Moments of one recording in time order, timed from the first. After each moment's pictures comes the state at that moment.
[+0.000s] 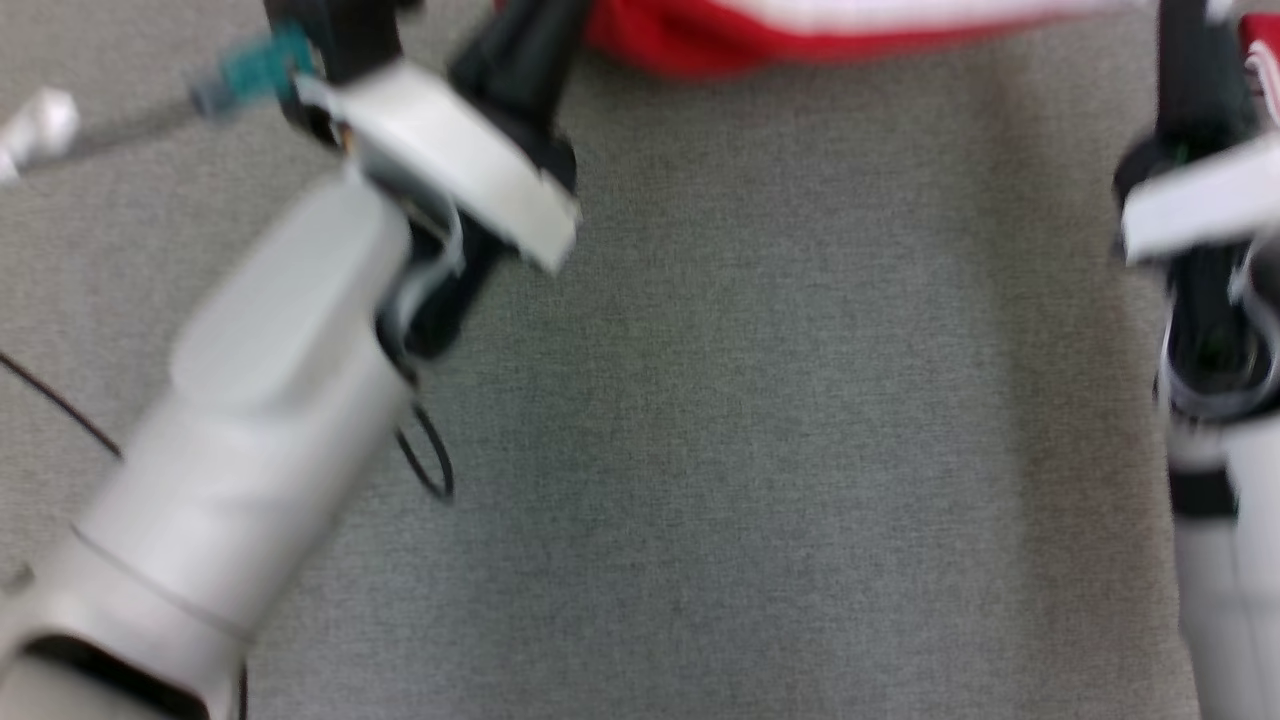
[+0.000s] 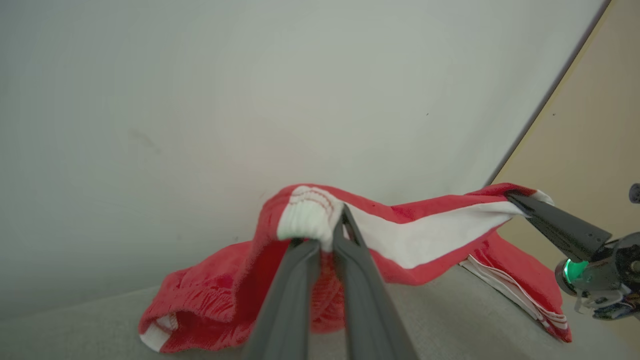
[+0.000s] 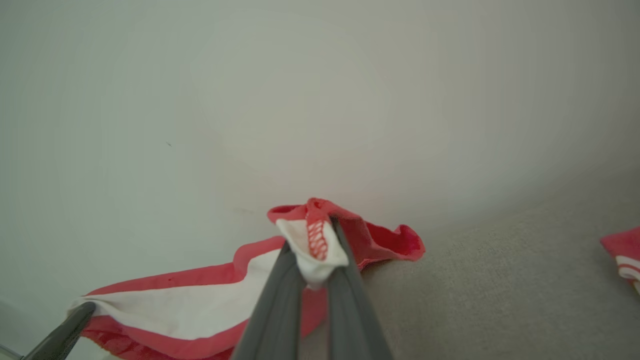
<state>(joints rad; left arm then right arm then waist) -1.20 0.30 -0.81 0.52 -0.88 -0.13 -0.26 -0.86 -0.05 0.00 0.28 0.76 0.13 0.09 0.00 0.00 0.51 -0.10</state>
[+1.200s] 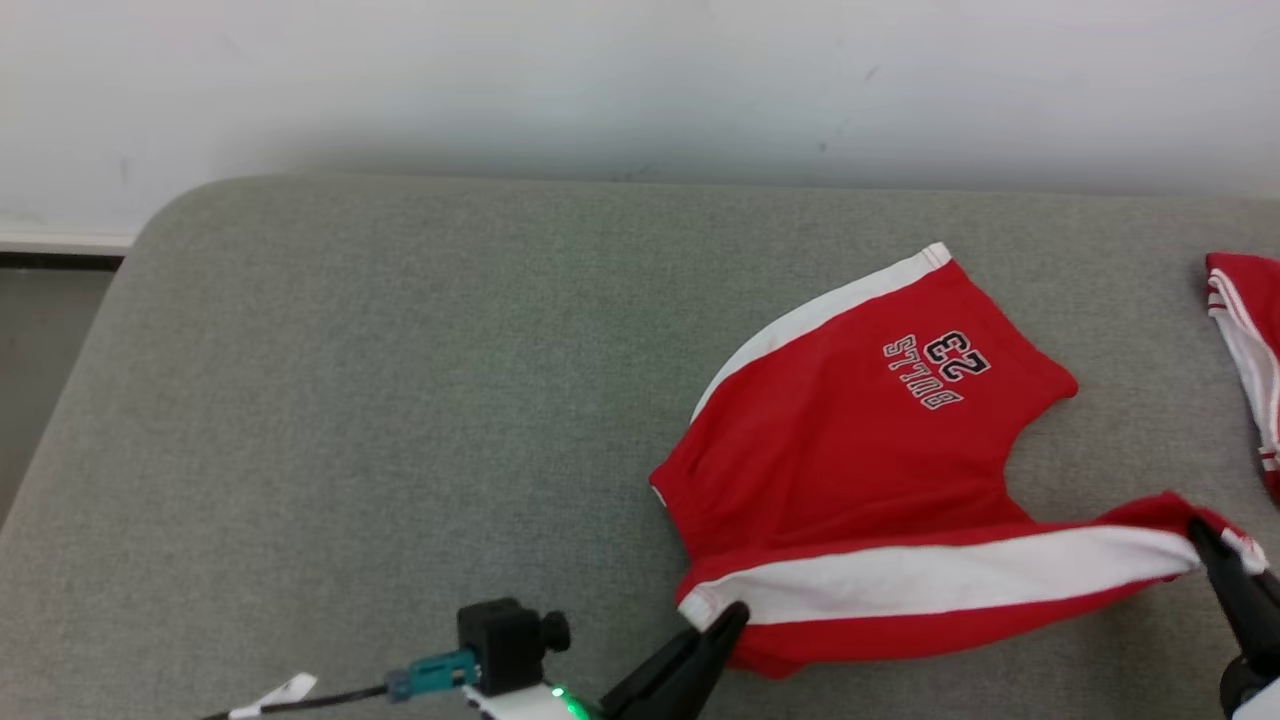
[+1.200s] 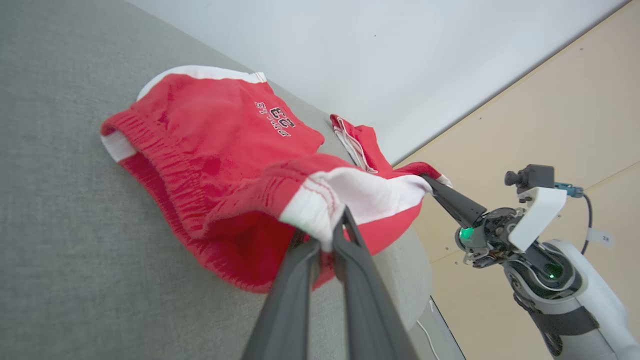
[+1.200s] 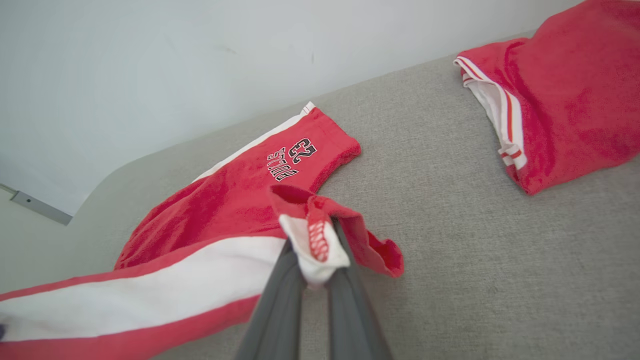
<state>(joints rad) -0.20 0.28 -0.79 -0.05 -0.95 -0.07 -0.12 0.09 -0.22 -0.16 -0.24 0.77 0.13 0.45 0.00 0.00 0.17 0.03</state>
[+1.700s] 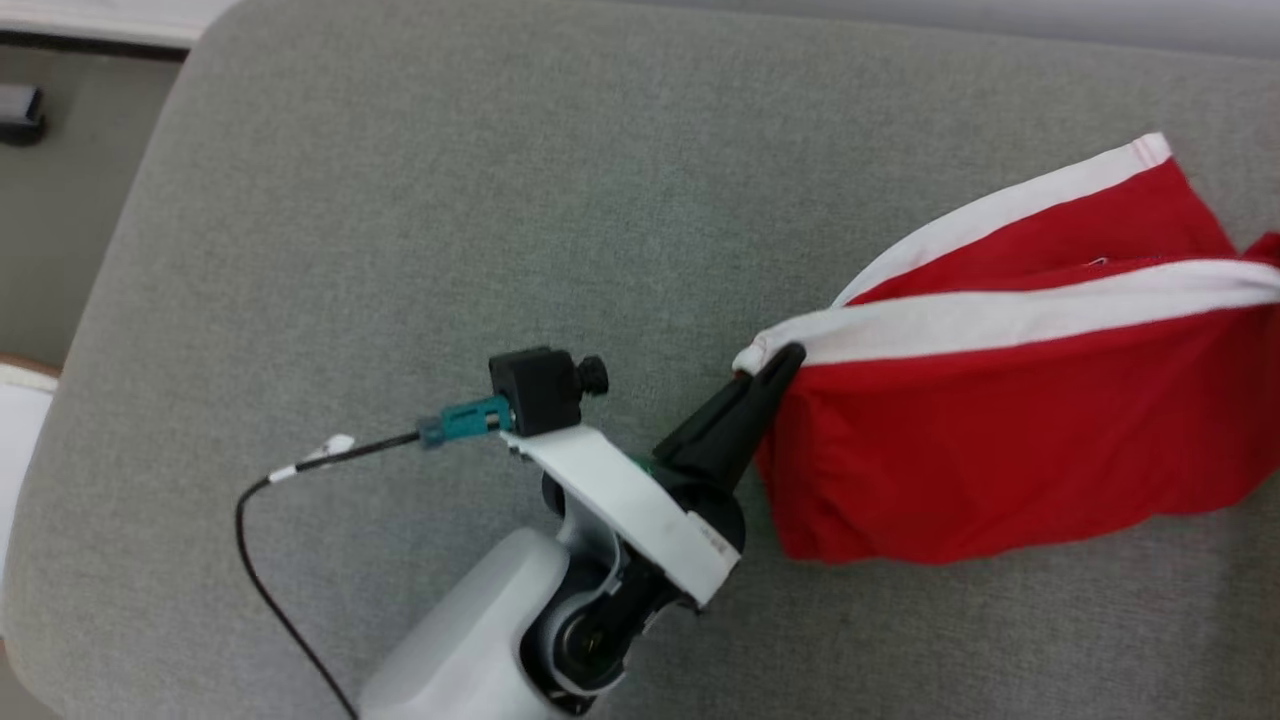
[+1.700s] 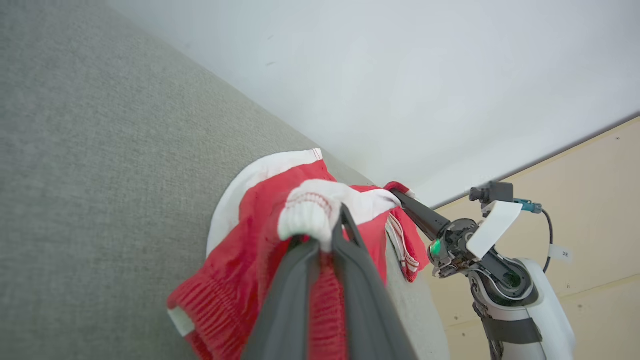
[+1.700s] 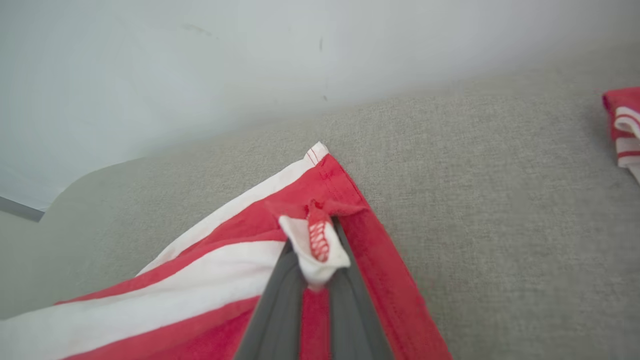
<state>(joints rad) -0.57 0.10 -0.69 0.12 -1.08 -0.08 -0.03 -0.48 -0.17 -0.30 -0.03 0.59 0.13 0.72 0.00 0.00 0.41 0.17</state>
